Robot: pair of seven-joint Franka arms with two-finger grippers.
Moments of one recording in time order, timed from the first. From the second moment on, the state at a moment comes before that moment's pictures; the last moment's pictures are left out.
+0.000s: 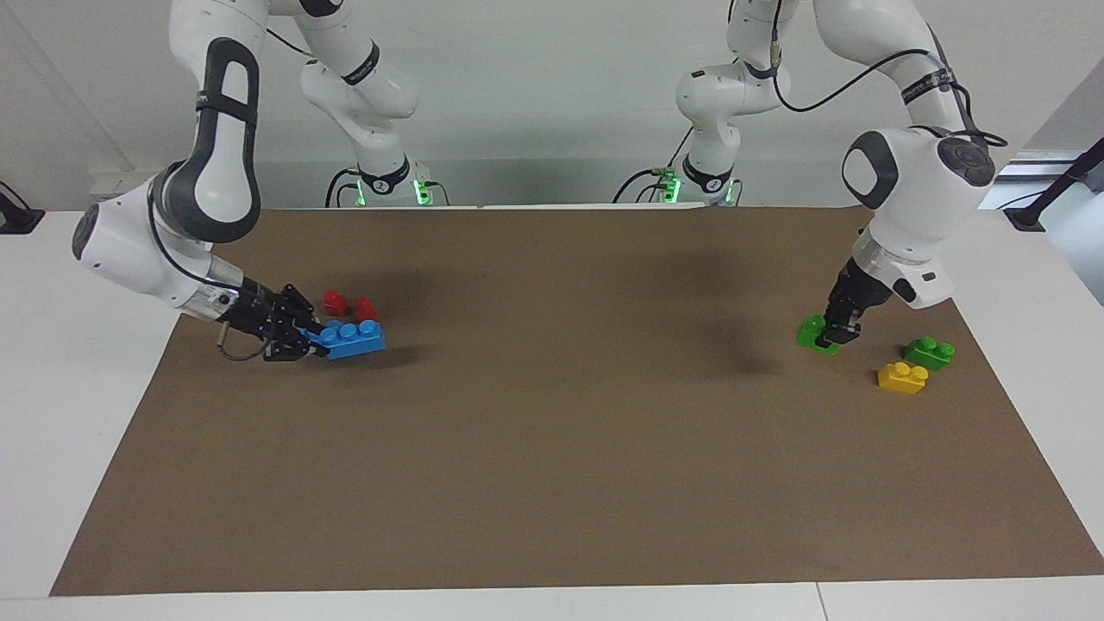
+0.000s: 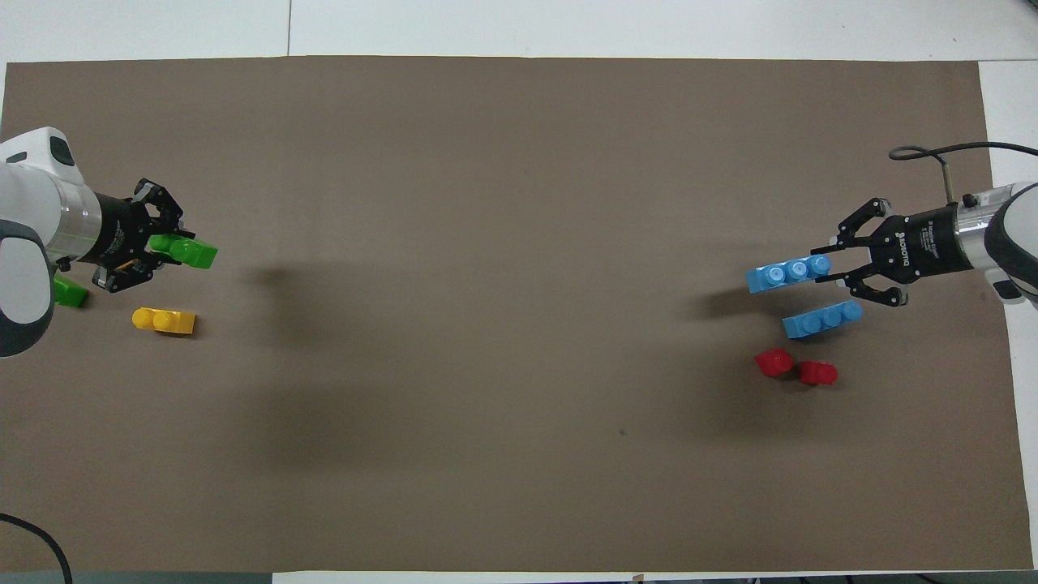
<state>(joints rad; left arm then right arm) 0.12 0.12 -0.10 -1.94 -0.08 2.13 -0.95 -0.29 0.23 0.05 -1.93 0.56 1.90 0.98</state>
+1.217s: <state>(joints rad) 0.17 0.33 -0.10 -1.90 -0.03 2.32 -0.85 -0.25 0.38 0.06 -1.91 0.56 2.04 0.92</state>
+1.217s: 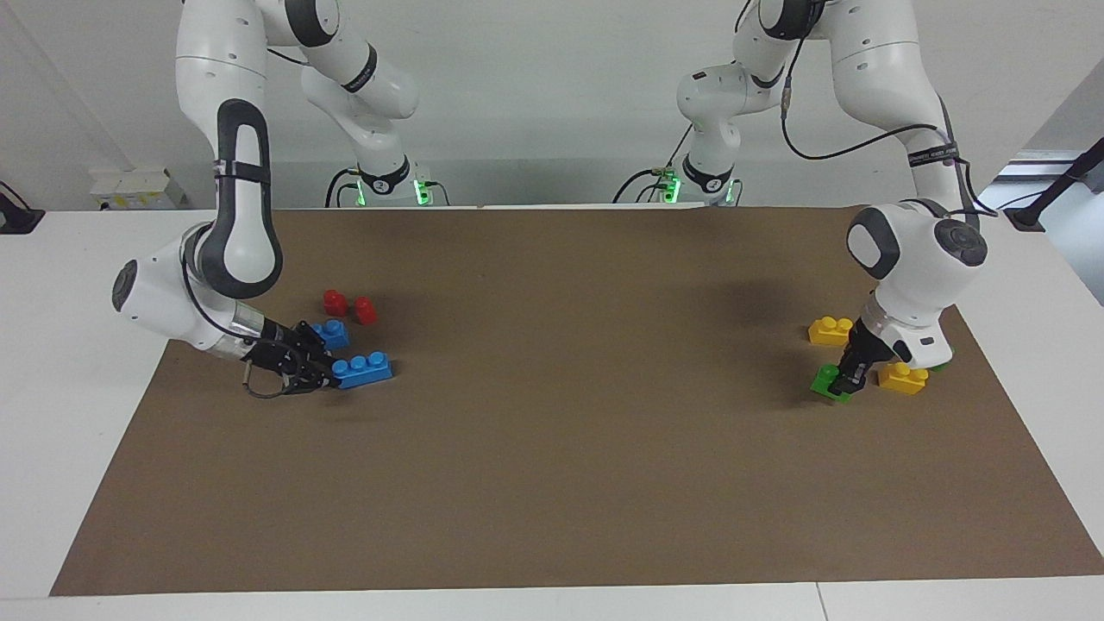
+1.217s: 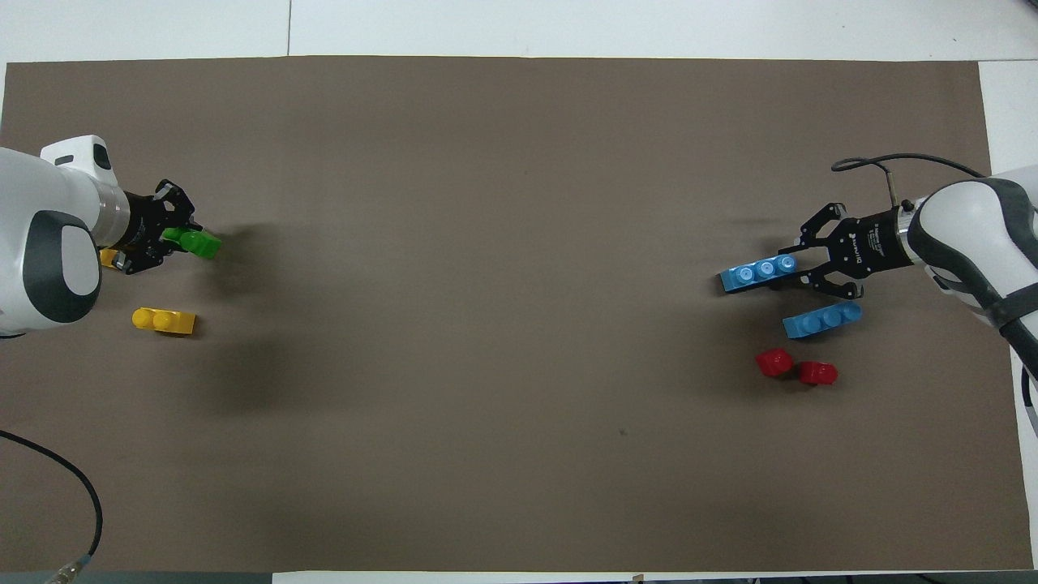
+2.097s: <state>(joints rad) 0.18 0.37 -0.10 -1.89 -0.03 2.38 -0.88 -0.17 0.12 0.07 -1.71 0.25 1.70 0.65</state>
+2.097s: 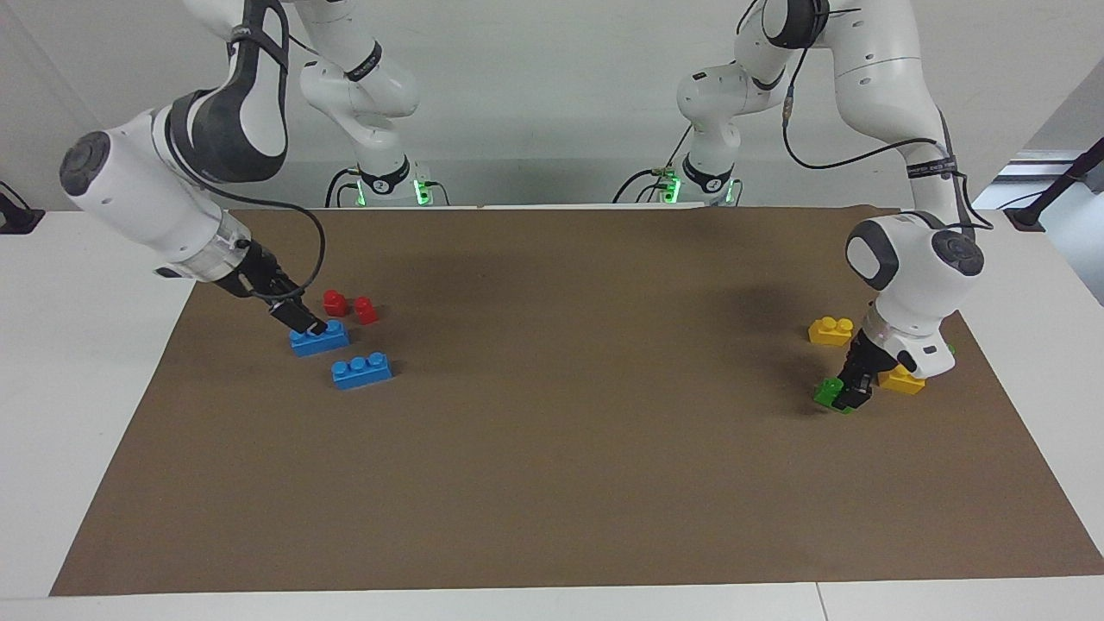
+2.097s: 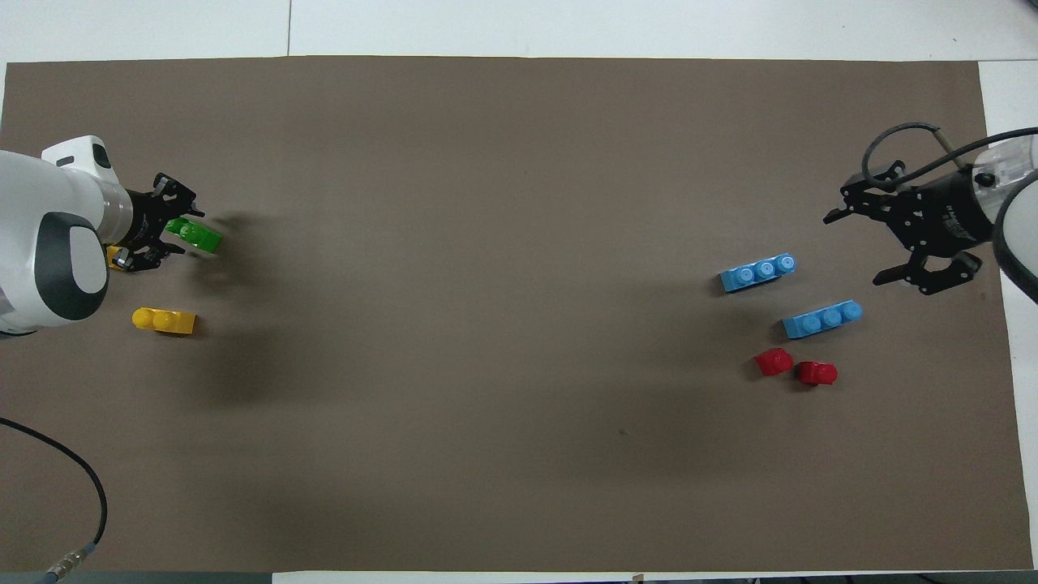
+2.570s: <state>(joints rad) 0.17 0.37 -0.11 -1.83 0.02 2.30 -0.88 -0.17 0.07 0.07 -1.59 0.10 1.57 0.32</state>
